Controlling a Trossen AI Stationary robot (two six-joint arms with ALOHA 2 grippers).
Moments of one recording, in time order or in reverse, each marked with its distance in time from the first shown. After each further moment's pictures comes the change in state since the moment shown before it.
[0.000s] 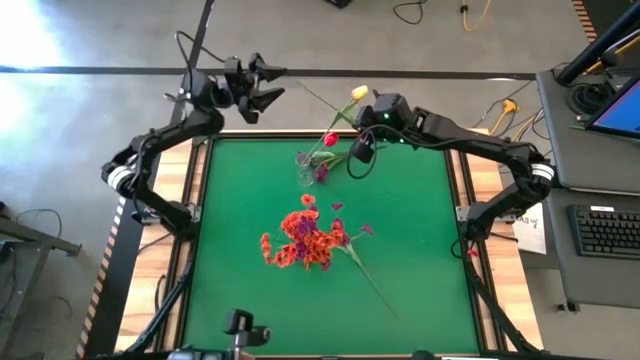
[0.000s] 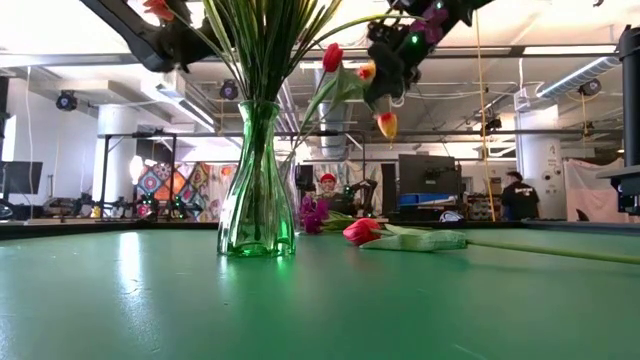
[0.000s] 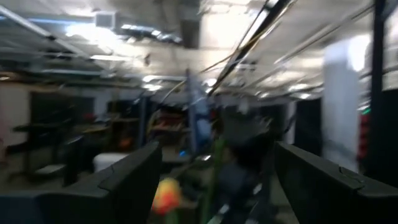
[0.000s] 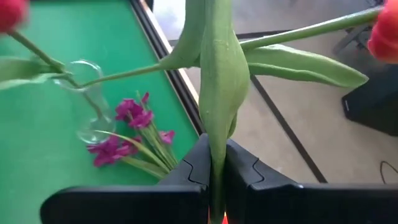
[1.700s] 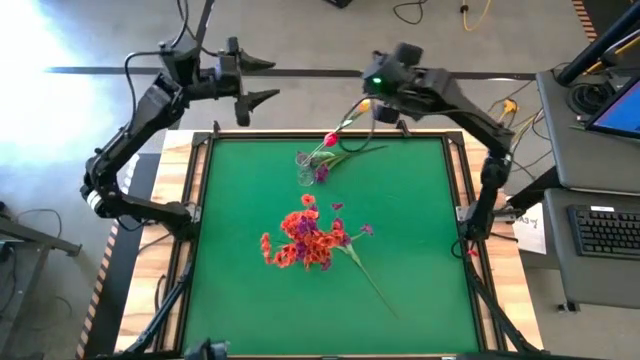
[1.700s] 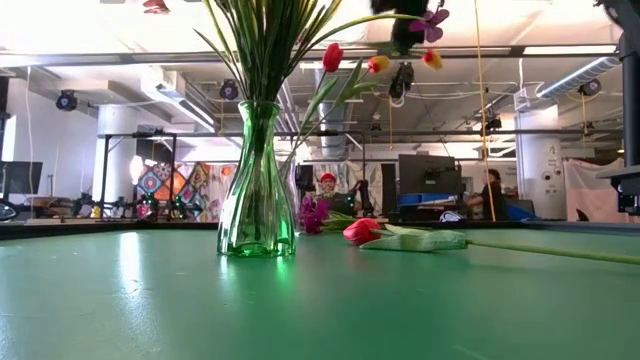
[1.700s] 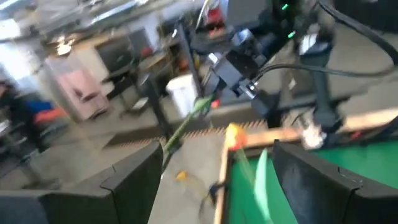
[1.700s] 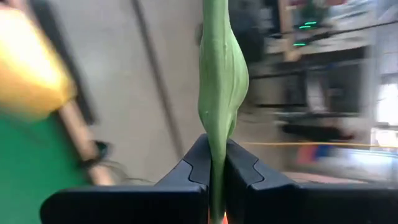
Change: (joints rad) left arm -0.104 -0.208 0.457 -1.346 -0.294 0.902; right arm 0.023 0.325 0.912 -0.846 0.686 -0.333
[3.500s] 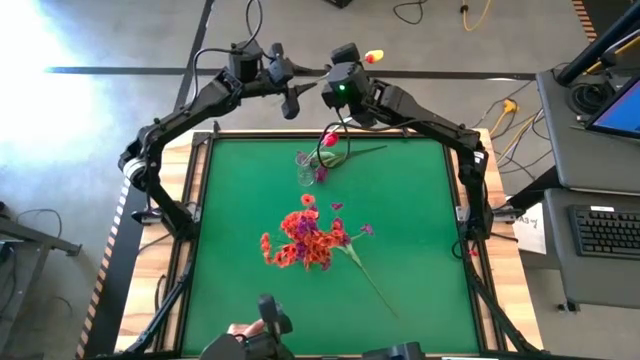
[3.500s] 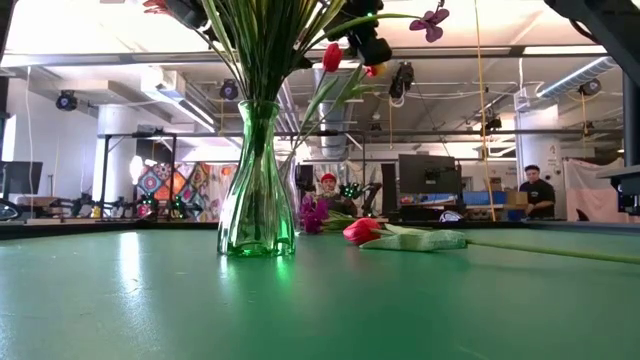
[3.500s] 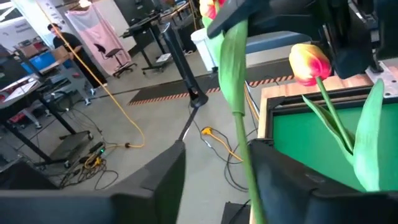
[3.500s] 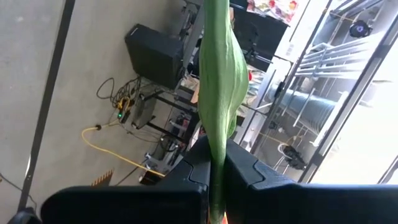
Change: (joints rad) left arm -0.058 0.347 0.034 0.184 -0.232 0.086; right arm 0.076 0.178 -0.001 0.579 0.178 -0.928
